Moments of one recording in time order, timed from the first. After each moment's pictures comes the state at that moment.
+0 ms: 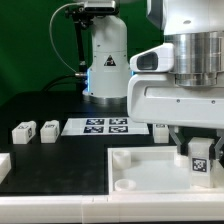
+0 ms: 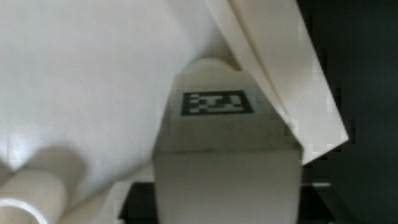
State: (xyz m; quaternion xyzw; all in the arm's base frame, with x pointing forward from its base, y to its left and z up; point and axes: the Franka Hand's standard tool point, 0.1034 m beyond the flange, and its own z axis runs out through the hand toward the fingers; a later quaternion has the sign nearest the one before) arm 0.642 0.109 0.075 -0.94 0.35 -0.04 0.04
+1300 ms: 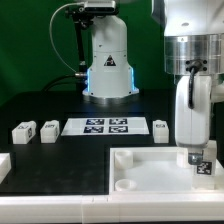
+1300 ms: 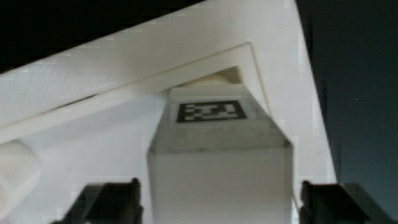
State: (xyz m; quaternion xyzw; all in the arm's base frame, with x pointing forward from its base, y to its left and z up) arm 0.634 0.107 0.074 -0.58 0.81 -0.01 0.03
